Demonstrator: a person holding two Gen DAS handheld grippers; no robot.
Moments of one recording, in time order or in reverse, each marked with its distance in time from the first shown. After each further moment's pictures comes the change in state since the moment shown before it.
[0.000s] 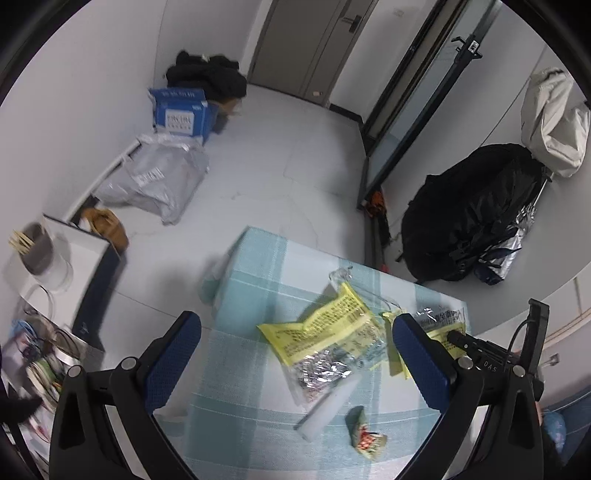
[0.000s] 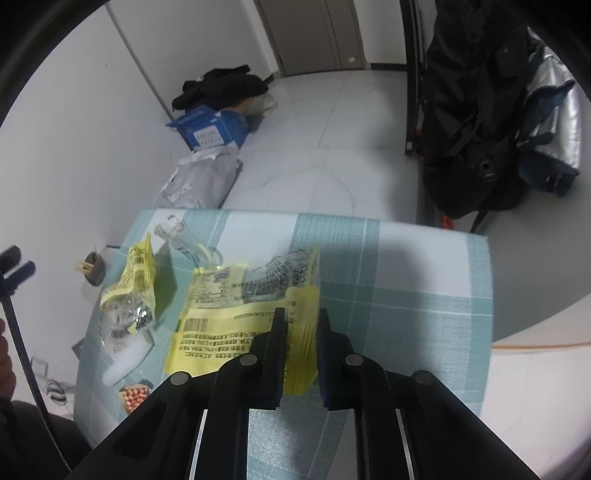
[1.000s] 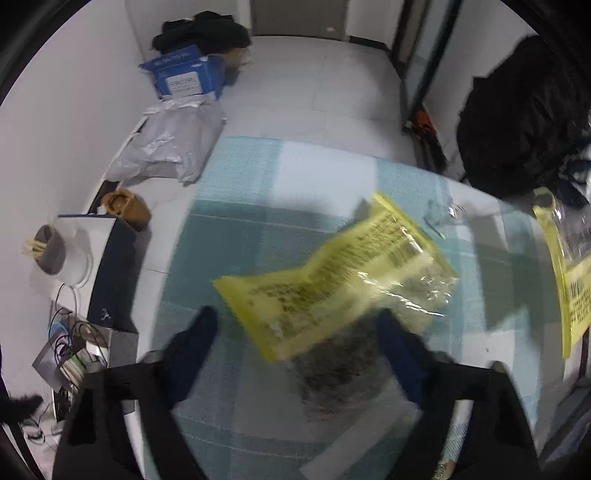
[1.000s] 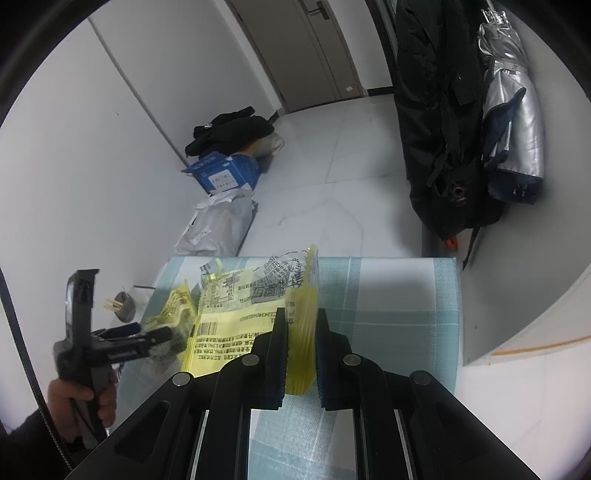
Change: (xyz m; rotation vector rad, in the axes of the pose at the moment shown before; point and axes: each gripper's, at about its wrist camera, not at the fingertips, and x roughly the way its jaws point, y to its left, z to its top) left arm 0.095 -0.029 -0.038 0.169 0.212 0.267; right arm -0.052 -0.024 0.003 0.075 -0.129 0.104
